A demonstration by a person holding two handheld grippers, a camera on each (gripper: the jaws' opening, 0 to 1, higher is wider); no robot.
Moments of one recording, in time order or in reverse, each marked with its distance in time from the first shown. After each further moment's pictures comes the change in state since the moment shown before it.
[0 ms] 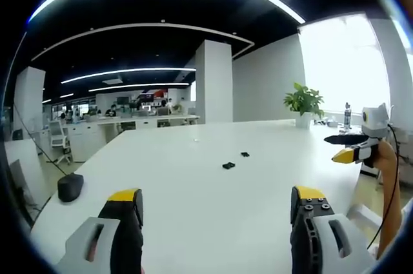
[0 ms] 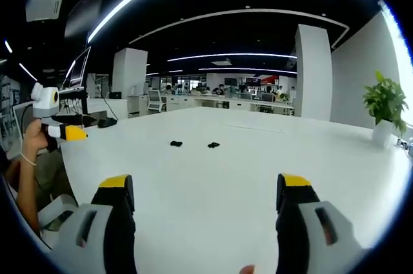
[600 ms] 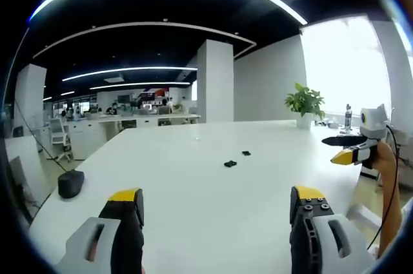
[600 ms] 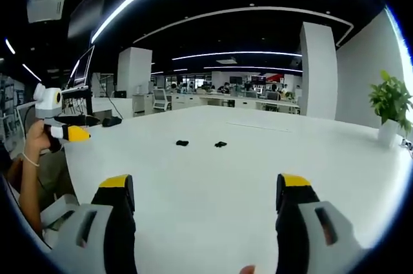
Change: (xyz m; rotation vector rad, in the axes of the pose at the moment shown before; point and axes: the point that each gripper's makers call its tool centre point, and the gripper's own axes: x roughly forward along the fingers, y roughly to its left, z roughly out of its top) left arm -0.002 0.004 -0.004 -0.014 0.001 0.005; right arm 0.011 0.009 0.001 0.013 -0.006 0.046
